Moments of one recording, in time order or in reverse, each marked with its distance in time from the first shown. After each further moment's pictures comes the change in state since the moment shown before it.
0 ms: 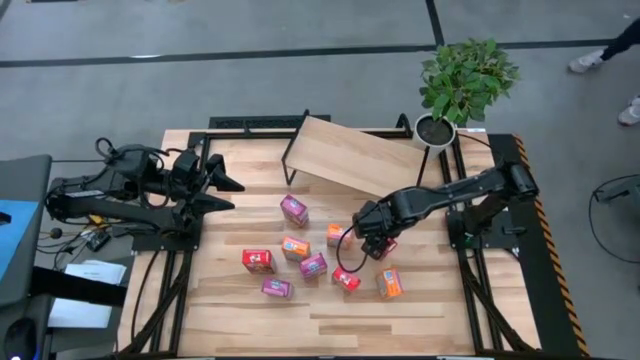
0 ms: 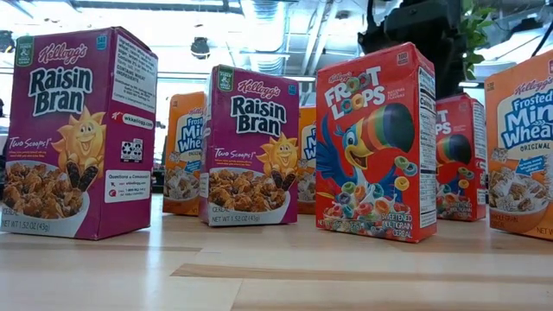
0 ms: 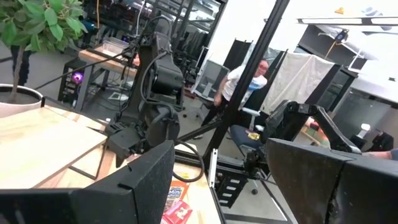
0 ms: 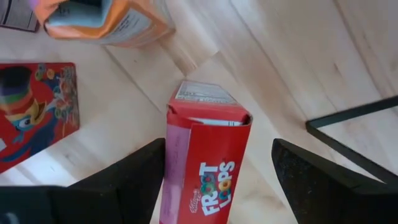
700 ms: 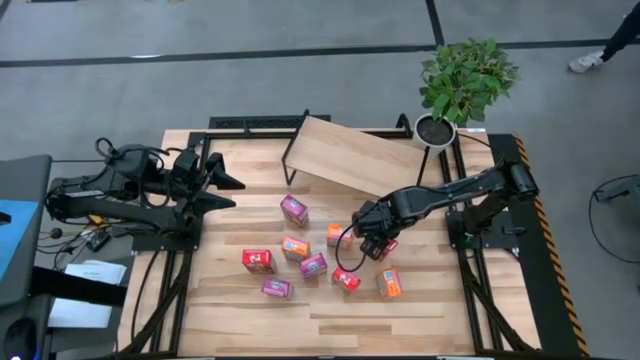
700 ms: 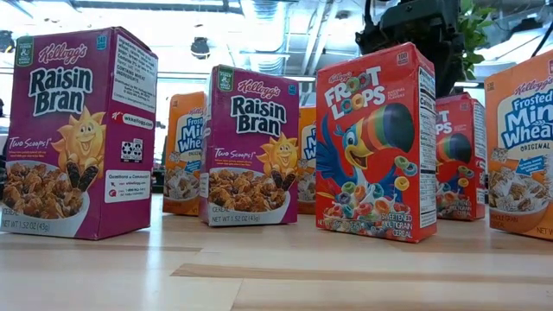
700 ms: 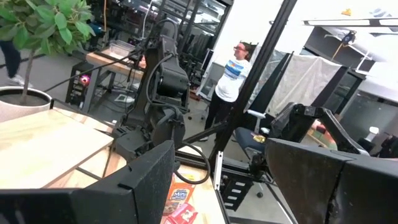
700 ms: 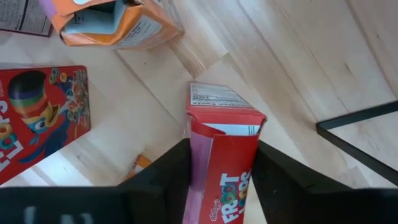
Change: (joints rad) left arm 0.000 0.000 0.000 0.000 -0.027 0.008; right arm -0.003 0.000 0.000 0.021 -0.024 0.006
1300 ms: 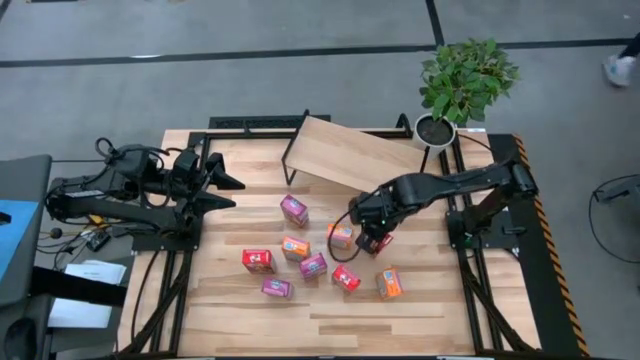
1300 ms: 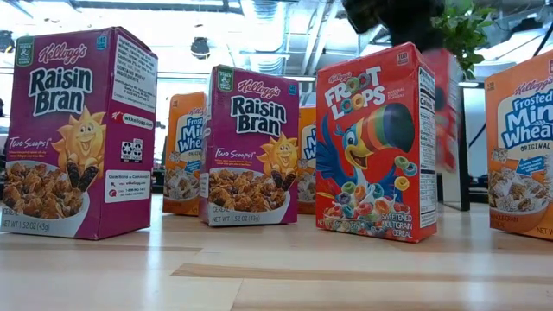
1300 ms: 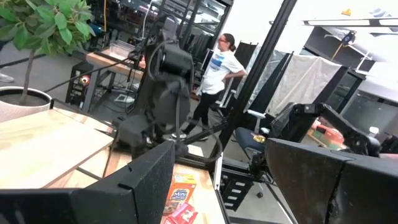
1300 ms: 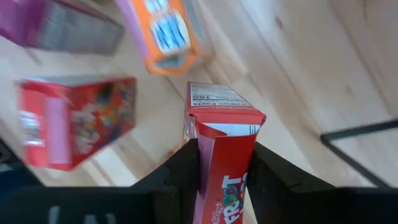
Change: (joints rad) left arm 0.000 0.000 0.000 0.000 0.000 0.000; right arm -0.044 0.000 0.212 -0.100 -0.054 -0.082
